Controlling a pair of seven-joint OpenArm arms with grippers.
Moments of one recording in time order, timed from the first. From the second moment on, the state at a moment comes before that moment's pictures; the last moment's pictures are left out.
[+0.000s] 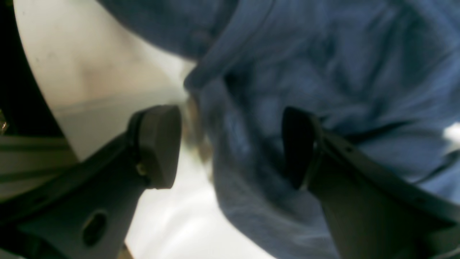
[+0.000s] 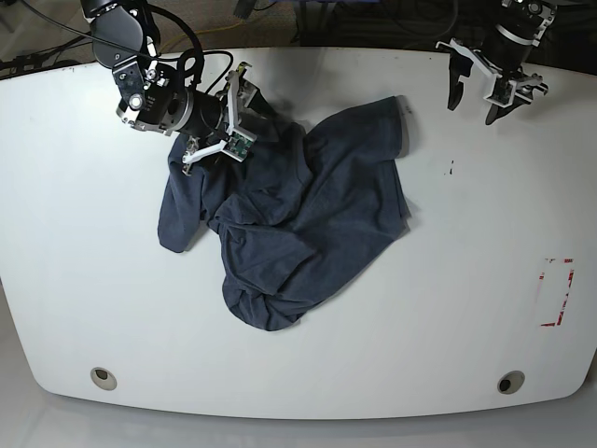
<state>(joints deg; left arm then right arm) 44.1 -6.7 -25.9 113.8 -2.7 -35.1 11.0 -13.4 23.7 -11.5 110.1 18.7 41.1 -46.1</state>
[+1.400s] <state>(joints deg) 26.9 -2.2 -10.0 107.1 -2.7 -42.5 36.9 -11.6 23.2 -11.1 104.0 18.7 41.0 -43.5</state>
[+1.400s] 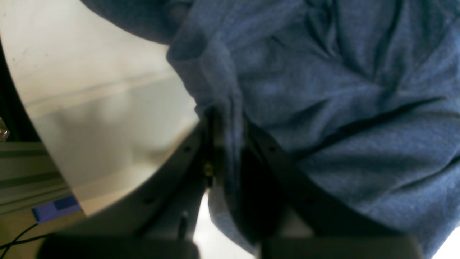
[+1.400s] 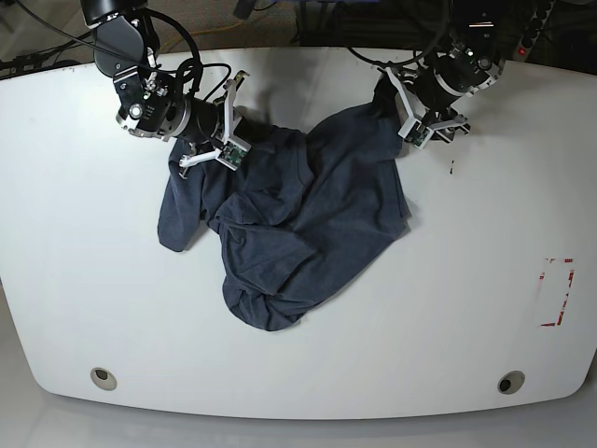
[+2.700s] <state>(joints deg) 19.4 -2.8 -10.1 112.2 -1.1 -42.8 37.6 -3.7 14.3 11.0 104.7 18.8 41.4 -48.5</state>
